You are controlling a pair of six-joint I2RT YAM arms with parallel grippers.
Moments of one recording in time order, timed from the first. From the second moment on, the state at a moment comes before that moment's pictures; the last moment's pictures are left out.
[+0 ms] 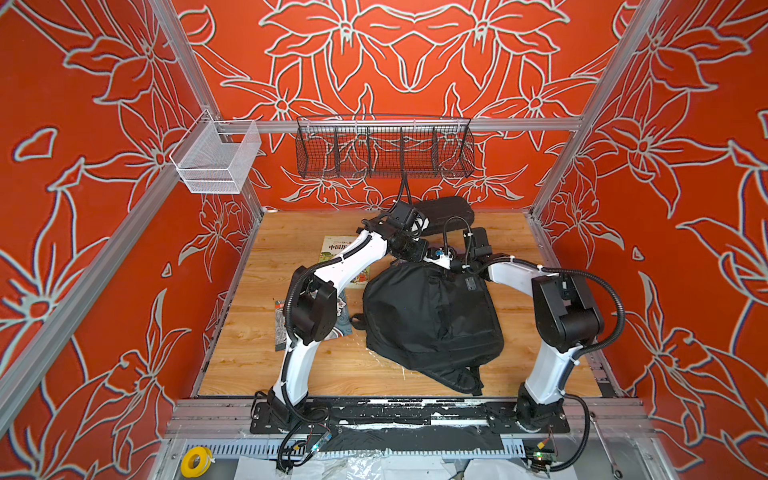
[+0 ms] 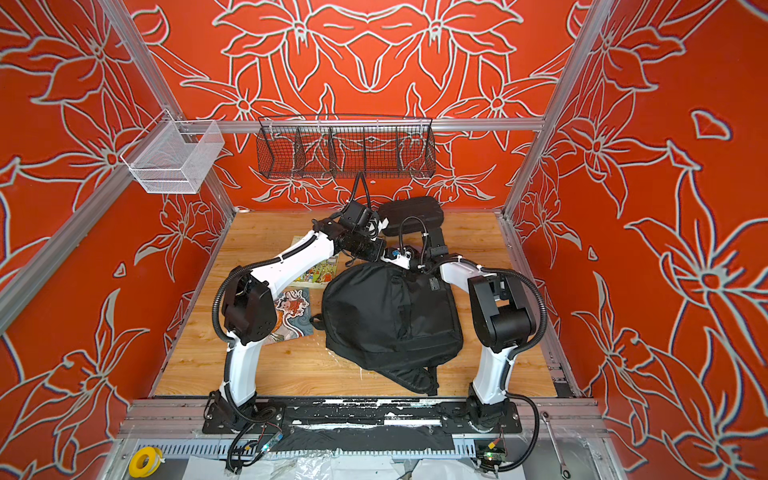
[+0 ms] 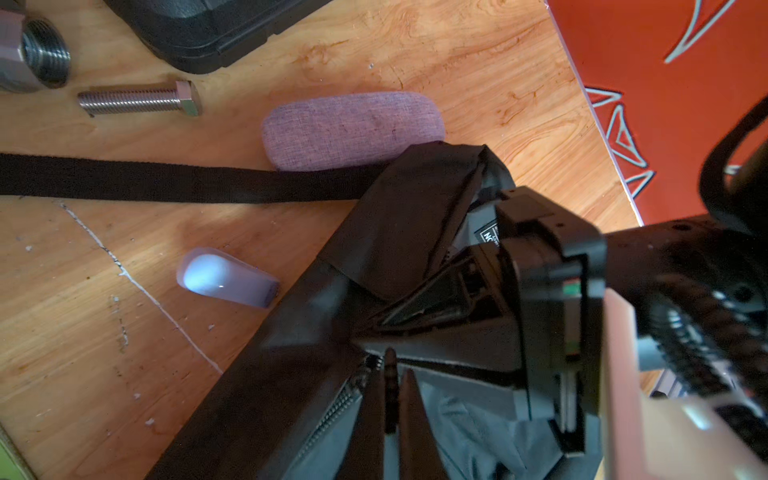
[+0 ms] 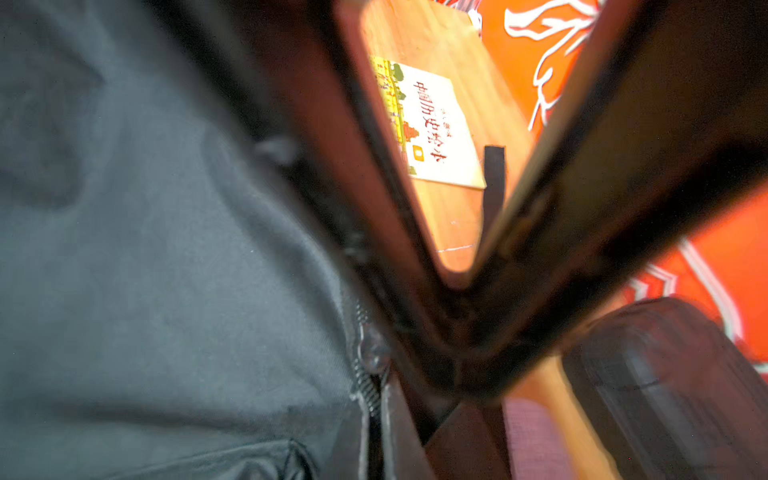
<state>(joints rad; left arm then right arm) -0.56 2.10 1.95 -0.75 0.31 -0.26 0.24 1.85 1.14 -0.06 -0.76 -0.98</state>
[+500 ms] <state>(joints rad) -0.52 1.83 1.67 -0.65 0.21 -0.28 0.12 1.74 1.18 -0.21 -0.63 -0.61</state>
